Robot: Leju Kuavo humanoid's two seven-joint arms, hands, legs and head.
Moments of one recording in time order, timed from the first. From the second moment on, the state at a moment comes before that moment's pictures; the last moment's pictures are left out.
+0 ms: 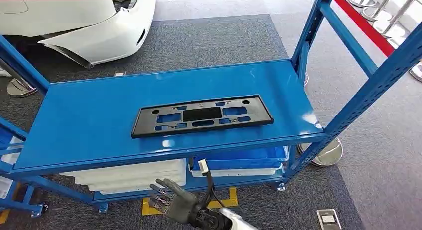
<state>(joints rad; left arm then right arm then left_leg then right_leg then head) -0.13 -0.03 -1.31 -0.27 1.00 0.21 0.18 -0.34 0.20 0.98 -0.72 -1.43 0.24 0.03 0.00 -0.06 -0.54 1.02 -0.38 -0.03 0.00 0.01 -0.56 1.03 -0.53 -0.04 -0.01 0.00</state>
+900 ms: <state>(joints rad) -0.13 -0.03 -1.31 -0.27 1.05 0.18 0.11 -0.49 -0.04 0.91 -1.28 -0.16 -0.42 0.07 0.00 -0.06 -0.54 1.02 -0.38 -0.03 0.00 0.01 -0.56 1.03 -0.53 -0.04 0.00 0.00</state>
